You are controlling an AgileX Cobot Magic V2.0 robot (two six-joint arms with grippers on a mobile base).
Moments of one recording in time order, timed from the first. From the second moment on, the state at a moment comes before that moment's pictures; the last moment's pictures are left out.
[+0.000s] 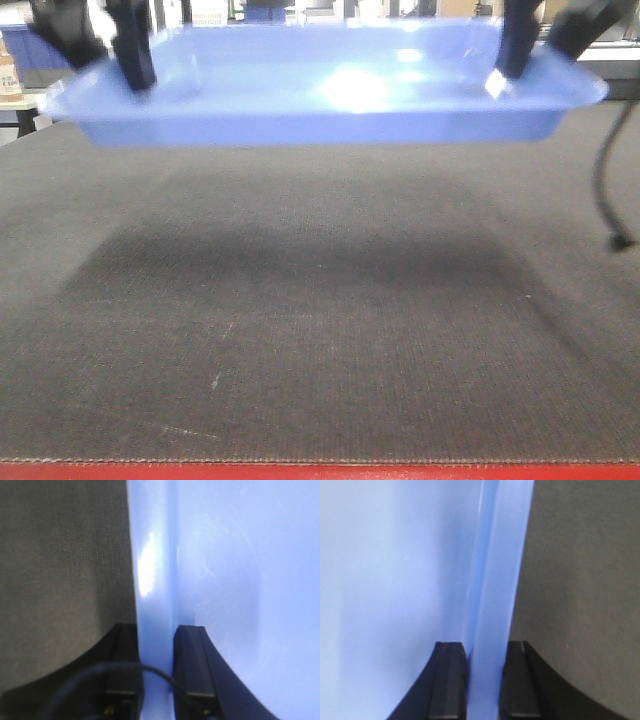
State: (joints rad) left arm -0.40 1.78 -1.77 -0.03 1.21 -0.21; right arm 0.32 1.58 -1.46 -0.06 0.98 0.35
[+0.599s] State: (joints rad) left arm -0.59 1.44 -1.39 -0.01 1.20 -0.36; right arm 0.36 1.25 -1.19 -0.02 1.08 0.36
